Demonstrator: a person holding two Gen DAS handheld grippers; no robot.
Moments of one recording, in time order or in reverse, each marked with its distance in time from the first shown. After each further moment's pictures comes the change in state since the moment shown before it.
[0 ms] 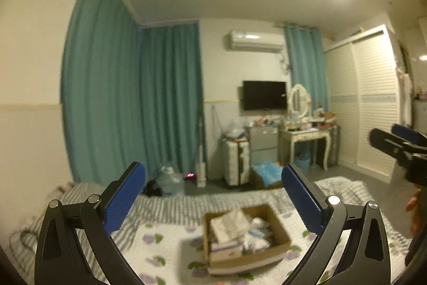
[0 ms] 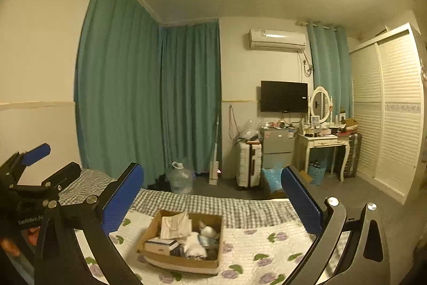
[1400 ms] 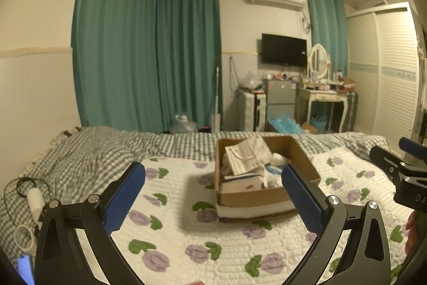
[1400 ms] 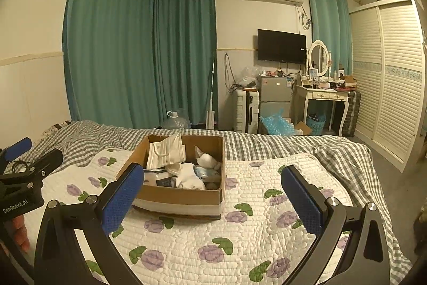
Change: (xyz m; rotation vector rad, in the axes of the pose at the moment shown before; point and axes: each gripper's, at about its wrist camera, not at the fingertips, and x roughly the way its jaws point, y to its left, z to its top) left arm 0.035 0.002 -0.115 -0.019 0.227 0.076; right arm 0.066 0.009 -0.161 0.019 0.247 -0.037
